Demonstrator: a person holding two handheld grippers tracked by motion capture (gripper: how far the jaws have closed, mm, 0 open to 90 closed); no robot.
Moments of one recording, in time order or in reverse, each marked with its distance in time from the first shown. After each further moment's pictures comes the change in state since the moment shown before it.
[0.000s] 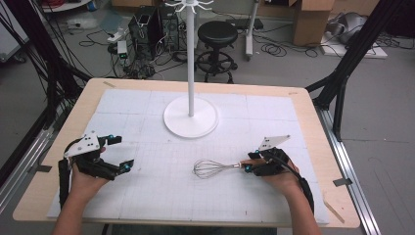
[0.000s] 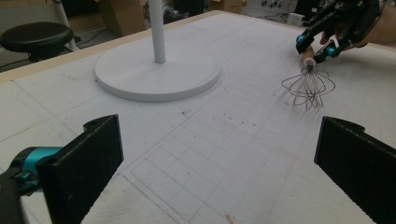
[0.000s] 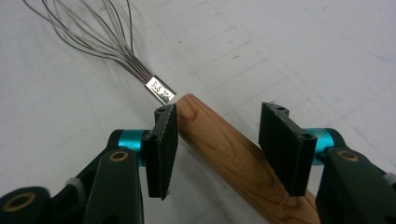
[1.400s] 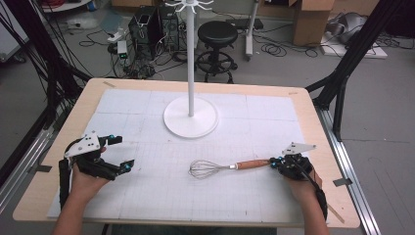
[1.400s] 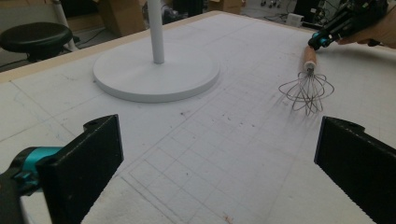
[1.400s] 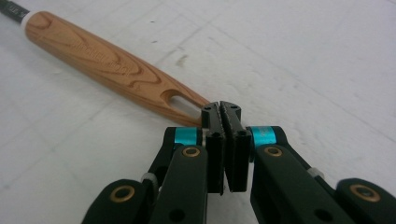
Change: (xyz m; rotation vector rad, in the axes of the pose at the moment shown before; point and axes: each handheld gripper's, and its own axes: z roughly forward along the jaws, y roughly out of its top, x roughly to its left) left arm 0.000 0.000 0.001 -0.004 -0.004 -0.001; right arm -0.014 -0.048 -0.040 0.006 -0.276 0.145
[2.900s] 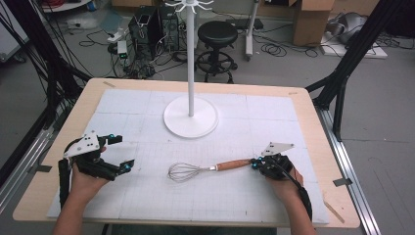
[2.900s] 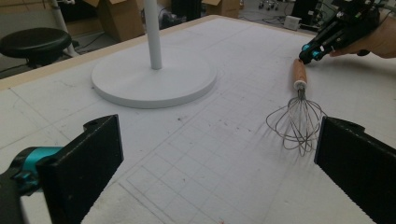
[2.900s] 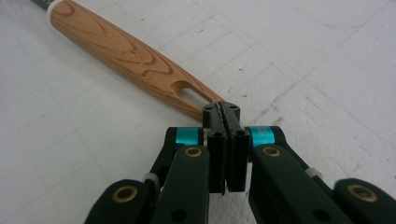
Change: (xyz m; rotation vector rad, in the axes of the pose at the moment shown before) left arm -0.003 0.004 -0.001 -0.010 -0.005 0.009; right arm 0.037 0.027 0.026 -0.017 0.096 -0.087
